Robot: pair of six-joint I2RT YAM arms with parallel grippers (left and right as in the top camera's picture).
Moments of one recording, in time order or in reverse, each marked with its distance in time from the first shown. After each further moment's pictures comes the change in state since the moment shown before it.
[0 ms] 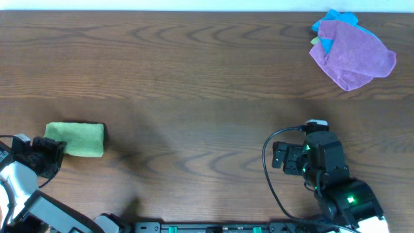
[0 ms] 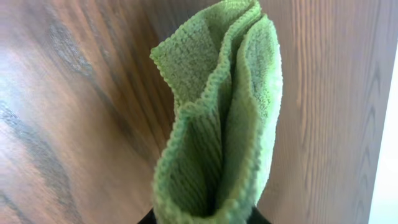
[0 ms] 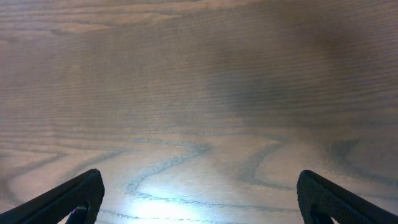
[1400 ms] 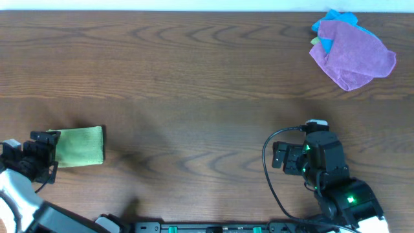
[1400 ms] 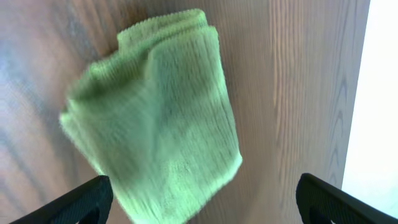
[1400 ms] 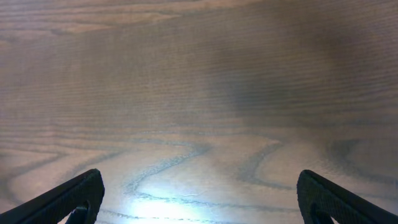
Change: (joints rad) left arm 0.076 -0.085 0.038 -0.126 0.064 0.000; right arm 0.000 0.000 0.000 0.000 0.000 0.000
